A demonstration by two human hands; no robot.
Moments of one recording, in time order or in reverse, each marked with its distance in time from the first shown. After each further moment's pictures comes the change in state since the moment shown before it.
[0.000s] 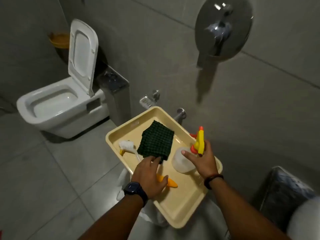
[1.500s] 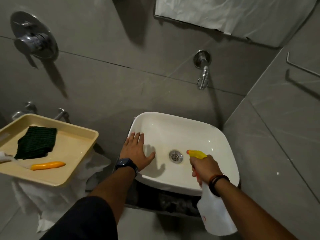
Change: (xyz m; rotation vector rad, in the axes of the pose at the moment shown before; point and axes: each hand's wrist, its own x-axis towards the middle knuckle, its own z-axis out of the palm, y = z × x) left_hand -0.146 0.352 0.110 0.156 -0.015 0.553; right_hand -0.390 -0.018 -0.369 -0.059 0.560 0.553
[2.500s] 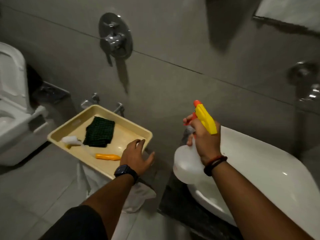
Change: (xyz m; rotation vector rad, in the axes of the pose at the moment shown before) left_hand -0.036 -0.186 -0.054 -0.180 0.127 -0.354; right_hand -0.024 -0.176 0.192 0.350 -0.142 -0.642
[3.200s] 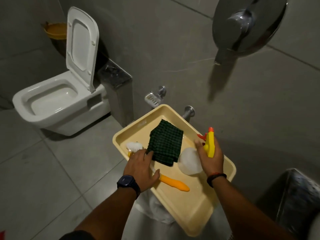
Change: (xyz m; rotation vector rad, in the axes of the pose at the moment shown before) left_hand 0.061 -0.272 -0.052 0.191 -0.049 -0.131; right_hand 0.081 0.199 0.305 -0.205 -0.259 0.113
